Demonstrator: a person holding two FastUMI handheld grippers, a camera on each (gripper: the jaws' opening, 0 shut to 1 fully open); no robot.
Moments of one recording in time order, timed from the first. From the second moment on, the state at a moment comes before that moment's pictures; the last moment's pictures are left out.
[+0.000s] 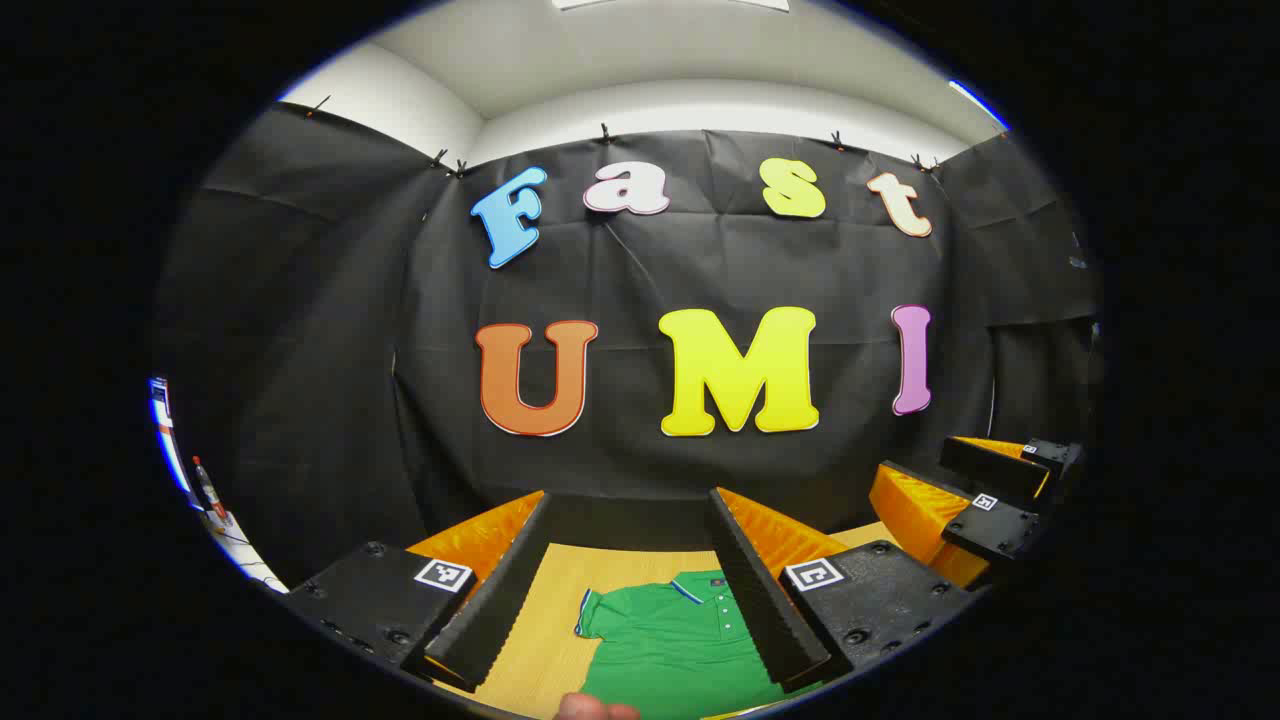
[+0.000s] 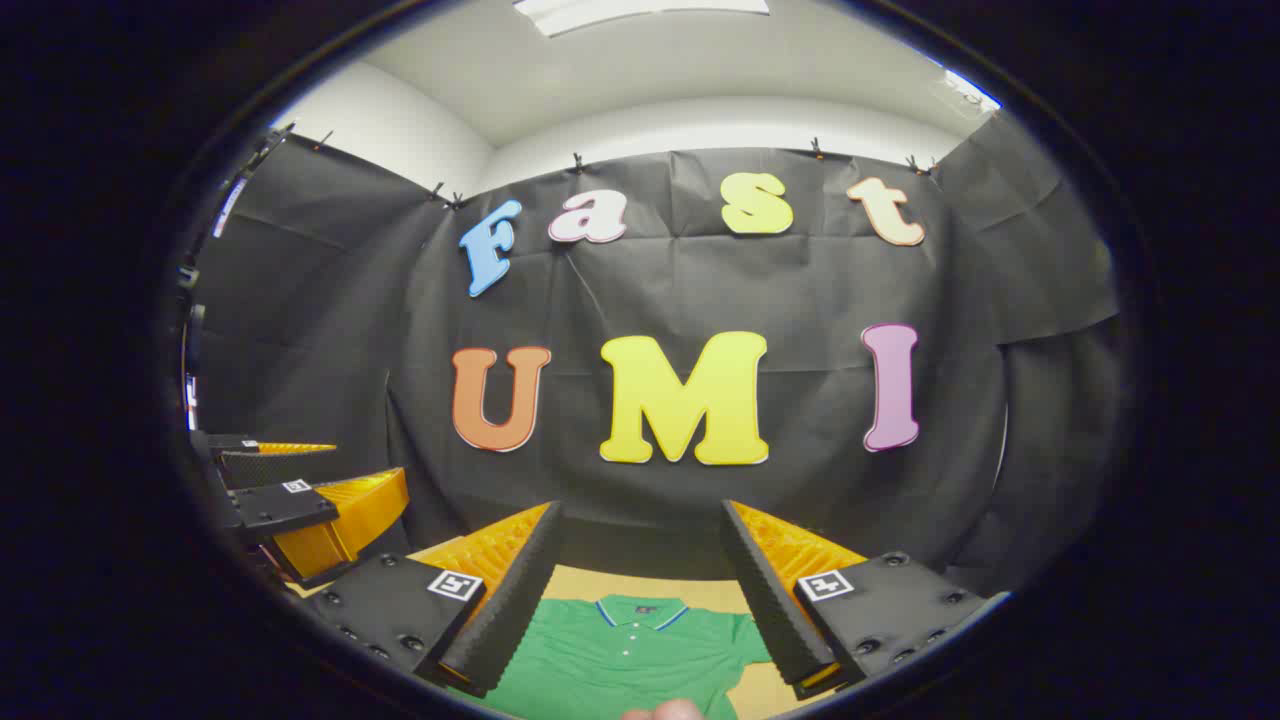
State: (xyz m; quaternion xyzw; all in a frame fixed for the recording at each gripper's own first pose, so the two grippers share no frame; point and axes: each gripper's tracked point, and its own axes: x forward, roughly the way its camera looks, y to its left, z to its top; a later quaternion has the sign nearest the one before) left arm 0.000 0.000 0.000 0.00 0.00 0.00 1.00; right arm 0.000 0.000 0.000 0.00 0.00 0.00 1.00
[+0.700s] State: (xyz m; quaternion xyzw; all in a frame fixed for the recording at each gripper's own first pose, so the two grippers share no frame) left arm 0.008 -0.042 -0.008 -0.01 -0.02 -0.04 1.00; right arm -0.016 -0.057 -0.028 -0.03 0.04 -0.05 1.00
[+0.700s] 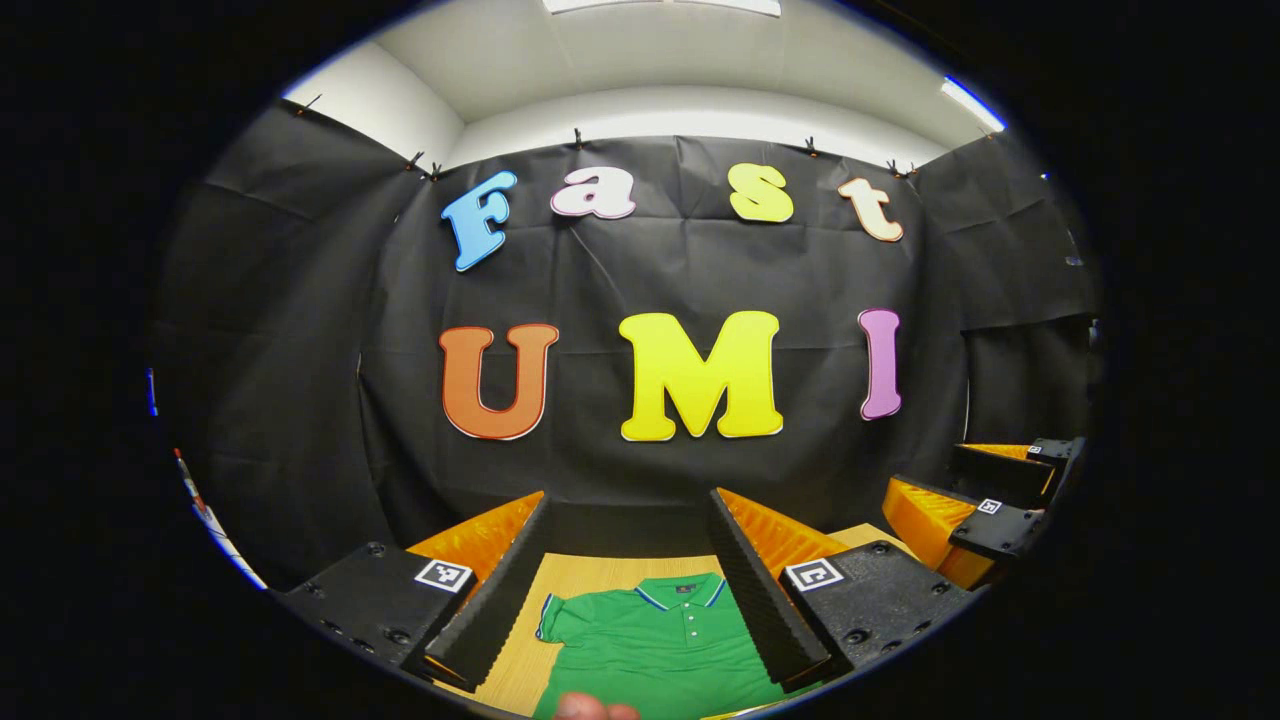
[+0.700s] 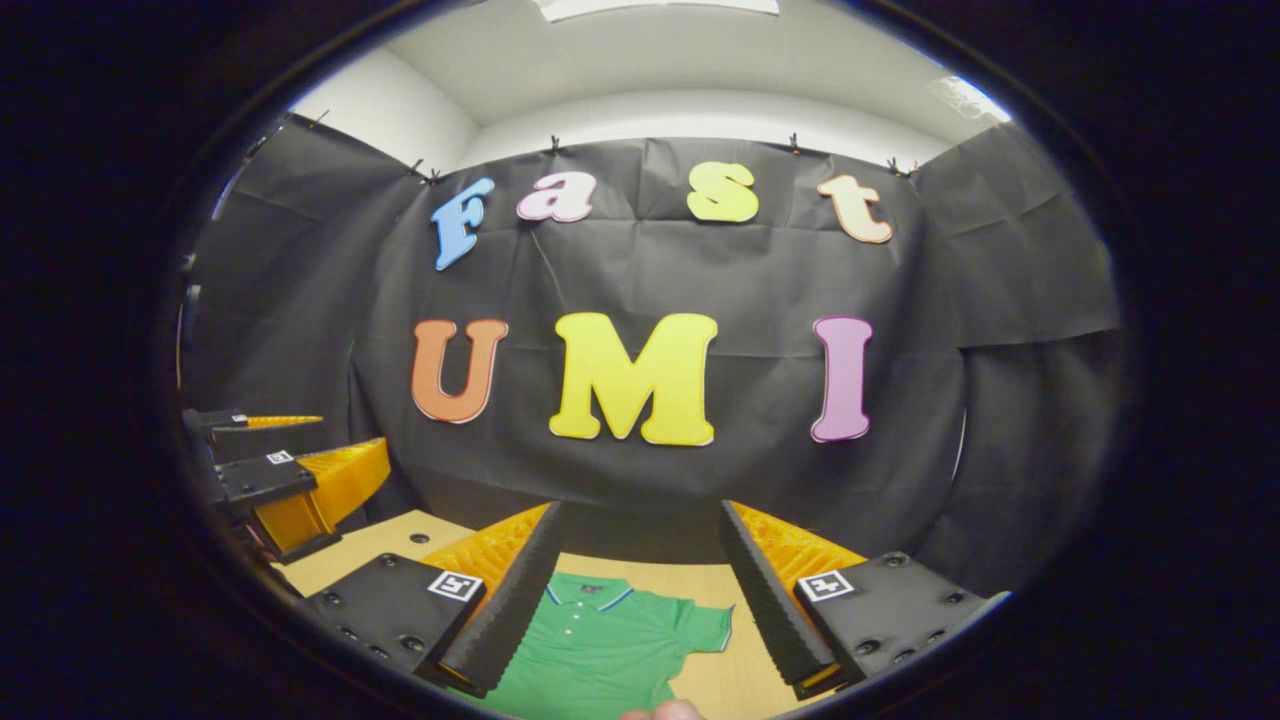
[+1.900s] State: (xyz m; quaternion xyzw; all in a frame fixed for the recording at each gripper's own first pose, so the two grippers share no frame) left arm 0.028 -0.059 -0.049 -0.02 0.03 -0.05 1.00; right arm -0.004 -0.099 -0.072 -0.03 0.09 -0.06 0.99
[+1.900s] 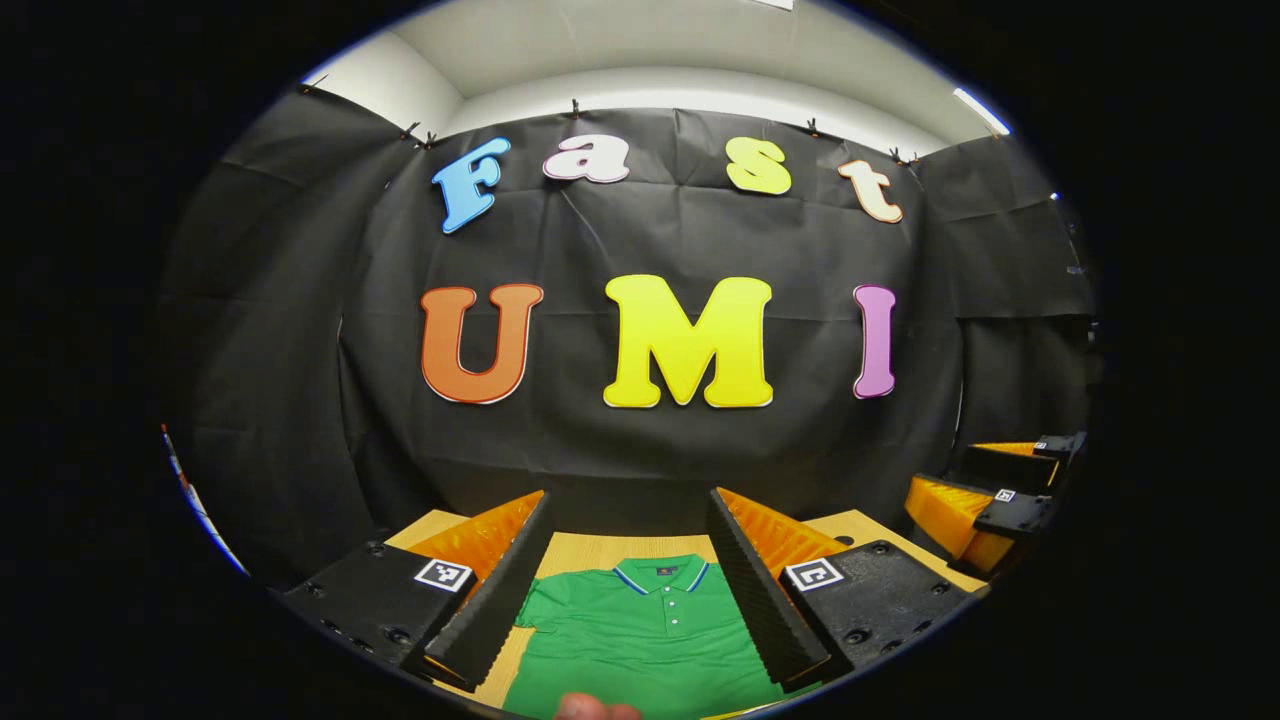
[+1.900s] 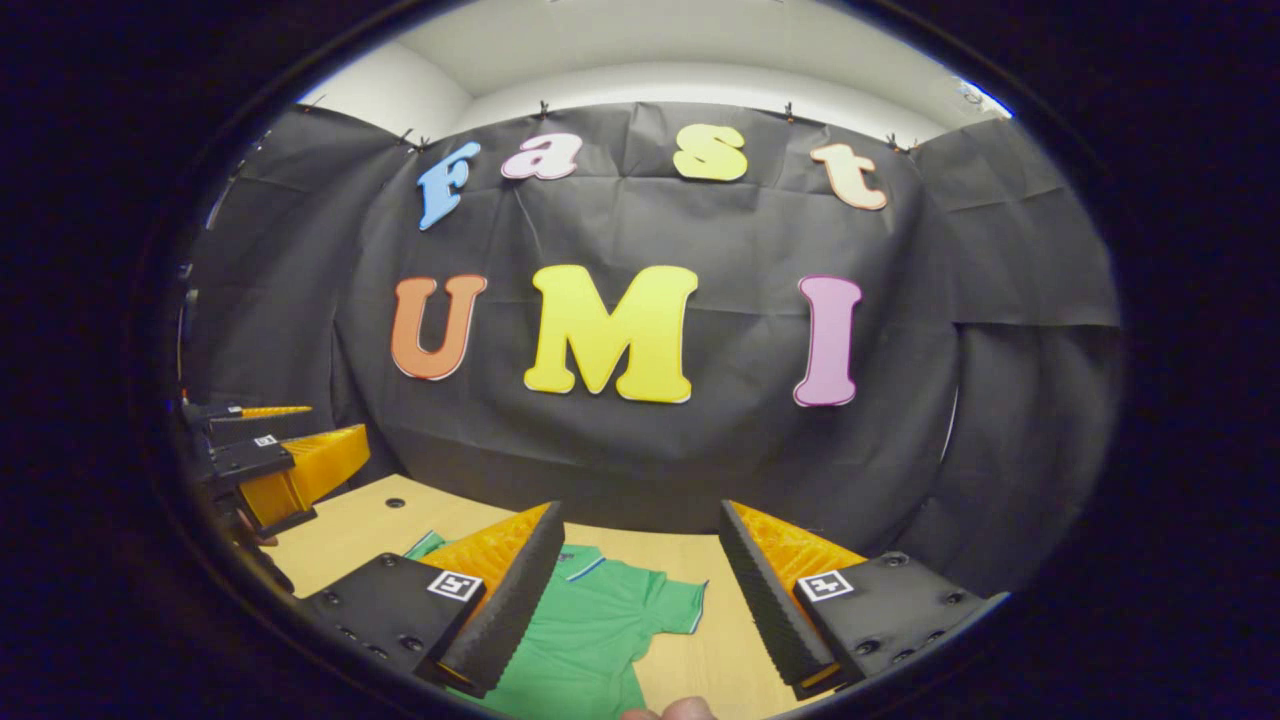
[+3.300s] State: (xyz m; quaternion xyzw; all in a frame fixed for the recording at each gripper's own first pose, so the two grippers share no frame) left arm 0.053 -0.066 -0.090 -0.01 0.11 0.01 0.99; right arm 0.166 -0.236 -0.375 0.04 0.33 -0.07 0.94
